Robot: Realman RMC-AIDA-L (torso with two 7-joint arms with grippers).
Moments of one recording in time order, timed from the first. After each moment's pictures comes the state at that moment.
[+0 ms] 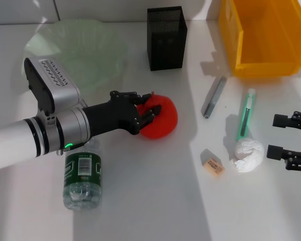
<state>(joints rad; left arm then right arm) -0.74 -2.08 0.73 0.02 1.71 1.09 -0.75 0.35 2.06 -0.34 -0.77 -2.16 -1.95 1.22</state>
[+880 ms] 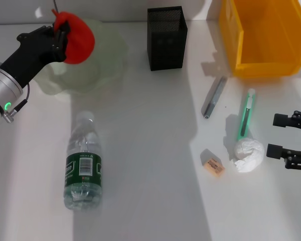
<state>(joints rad) -0.62 -2.07 0.24 0.14 1.61 1.19 -0.71 0.35 2.06 -0.34 -0.77 -2.16 -1.93 1.22</state>
